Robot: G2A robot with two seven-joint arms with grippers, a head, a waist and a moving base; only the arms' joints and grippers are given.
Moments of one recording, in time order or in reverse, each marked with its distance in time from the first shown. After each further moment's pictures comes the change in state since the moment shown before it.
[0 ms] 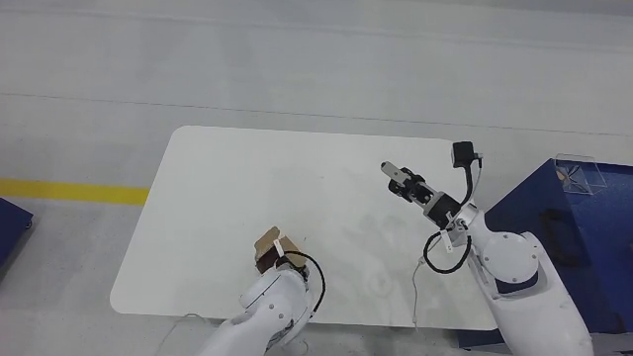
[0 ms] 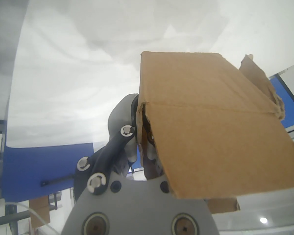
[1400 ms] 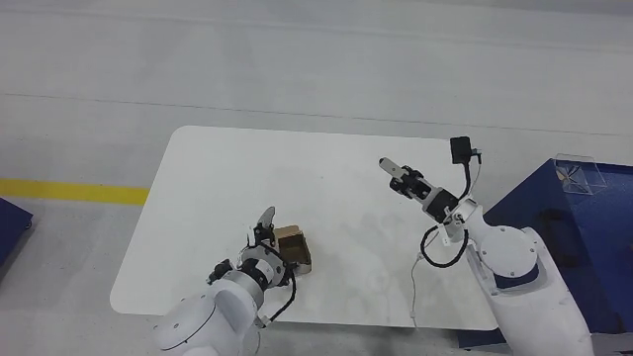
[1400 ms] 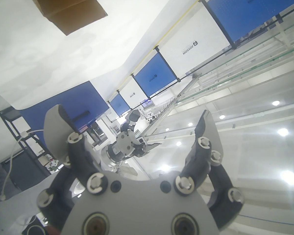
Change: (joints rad) left arm 0.310 0.103 -0.341 -0.556 0.454 0.541 -0.572; right arm 0.016 -0.003 -0.031 -0.025 -0.098 0.089 0.011
